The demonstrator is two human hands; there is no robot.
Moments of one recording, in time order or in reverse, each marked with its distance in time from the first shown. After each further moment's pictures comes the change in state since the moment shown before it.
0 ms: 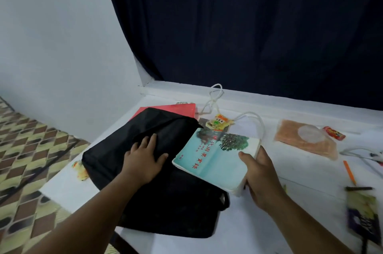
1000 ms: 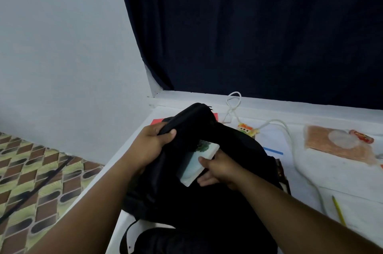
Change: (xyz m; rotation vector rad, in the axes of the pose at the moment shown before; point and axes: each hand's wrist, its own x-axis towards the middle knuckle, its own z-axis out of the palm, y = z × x) left_hand 0.041 -0.067 -0.106 -1.204 -0.178 0.188; right_hand 0.056 0.036 0.190 -0.338 -0.282 0.351
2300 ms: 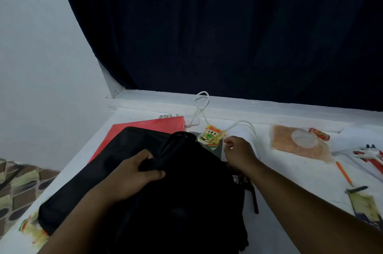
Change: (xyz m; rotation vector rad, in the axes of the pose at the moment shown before) left_hand 0.038 -0.033 0.050 0.440 -0.202 -0.111; right_hand 0.058 0.016 -0.175 -0.676 0.603 -0.286
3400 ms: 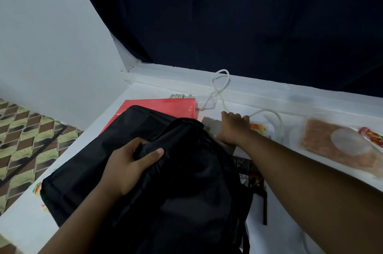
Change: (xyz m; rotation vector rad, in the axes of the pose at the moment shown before) left_hand 0.011 -0.005 0.042 -0.047 0.441 -0.102; right_hand 0.089 -0.018 0.039 -0.716 -0.356 -0.241
